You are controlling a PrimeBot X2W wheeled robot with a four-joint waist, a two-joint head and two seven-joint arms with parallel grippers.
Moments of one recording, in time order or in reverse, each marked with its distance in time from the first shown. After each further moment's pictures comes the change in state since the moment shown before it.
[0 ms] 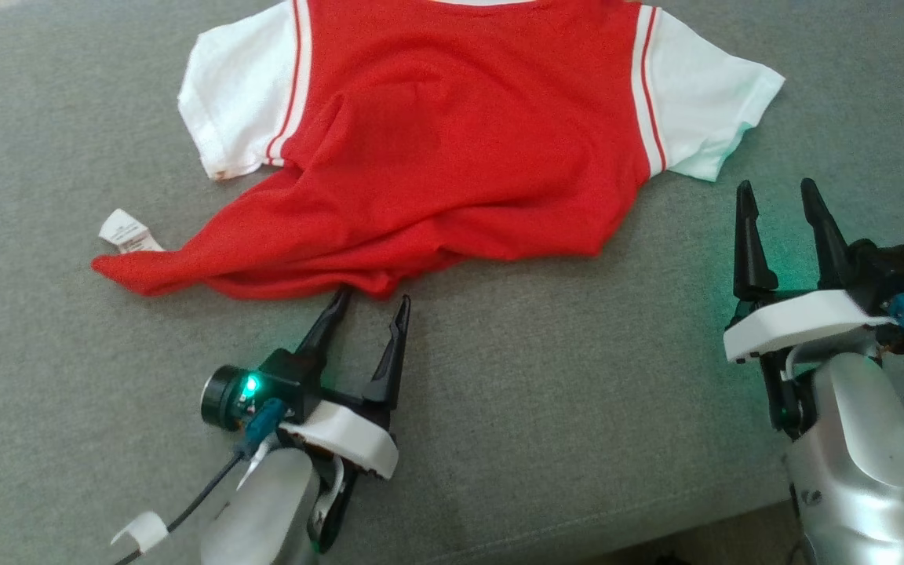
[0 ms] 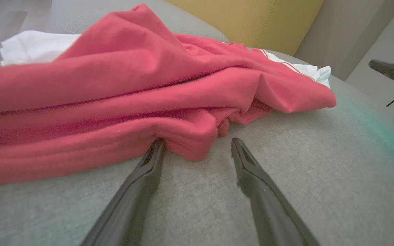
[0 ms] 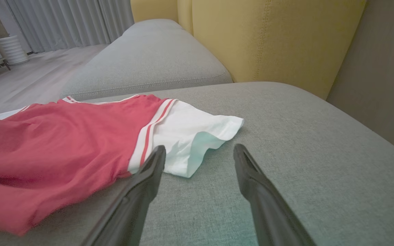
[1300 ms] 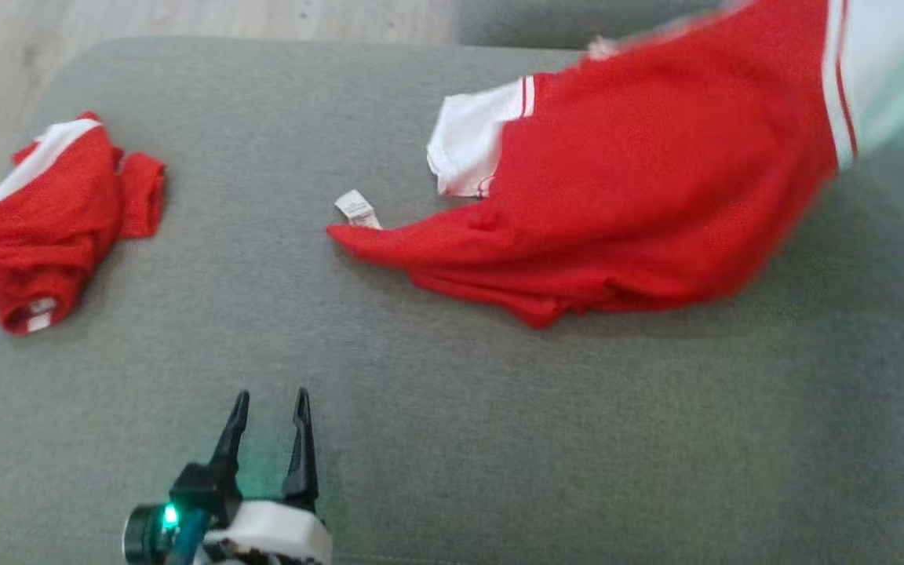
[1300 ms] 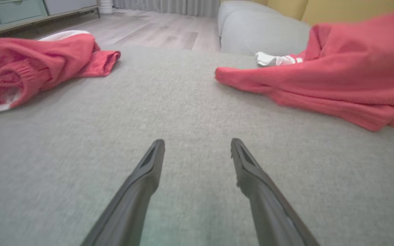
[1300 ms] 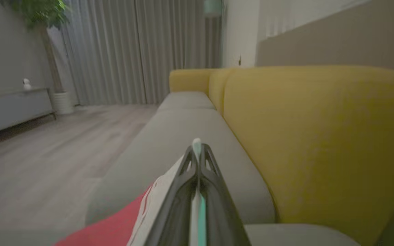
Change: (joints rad) left arm 0.300 0.000 0.253 -0.108 0.052 0.137 0.001; right arm -0.577 -0.230 -0.116 0.486 -0.072 0.000 -0.001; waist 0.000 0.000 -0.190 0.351
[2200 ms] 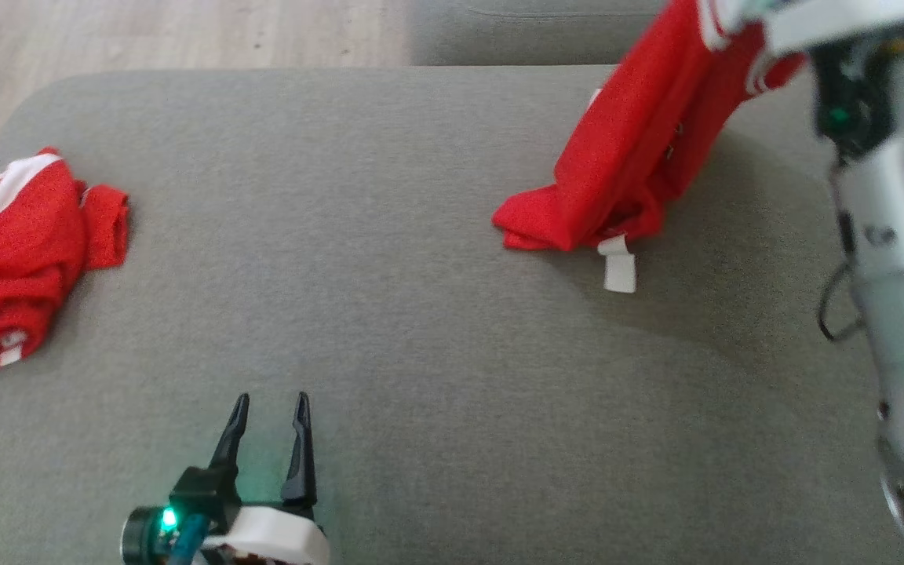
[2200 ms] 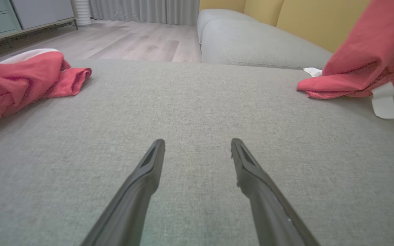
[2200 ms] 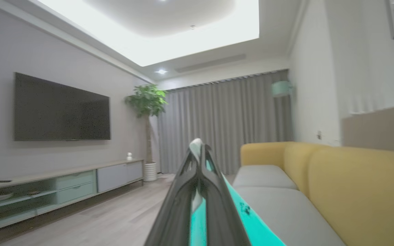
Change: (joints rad) left arm 0.000 -0.001 0.025 -0.005 0.046 -0.027 0.000; right arm 0.021 0.107 0.349 -0.462 0.339 0.000 0.030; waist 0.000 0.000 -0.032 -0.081
